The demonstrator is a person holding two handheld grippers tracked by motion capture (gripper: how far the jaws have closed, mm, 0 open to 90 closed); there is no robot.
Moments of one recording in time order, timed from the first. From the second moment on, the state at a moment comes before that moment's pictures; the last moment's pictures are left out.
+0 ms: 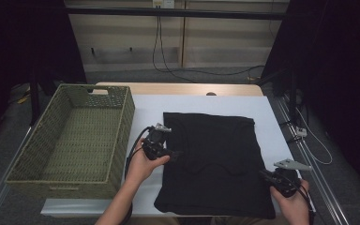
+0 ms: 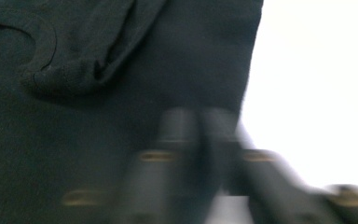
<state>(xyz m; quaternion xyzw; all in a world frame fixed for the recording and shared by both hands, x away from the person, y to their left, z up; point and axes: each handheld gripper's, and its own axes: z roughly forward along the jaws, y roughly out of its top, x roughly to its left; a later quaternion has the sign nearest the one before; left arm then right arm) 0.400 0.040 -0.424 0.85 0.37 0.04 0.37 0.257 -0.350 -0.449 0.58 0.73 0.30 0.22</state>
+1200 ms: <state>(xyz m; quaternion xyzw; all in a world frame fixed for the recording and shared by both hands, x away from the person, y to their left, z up) 0.378 0.013 -0.428 0.87 0.31 0.03 0.39 0.291 -0.304 -0.451 0.53 0.75 0.35 0.19</state>
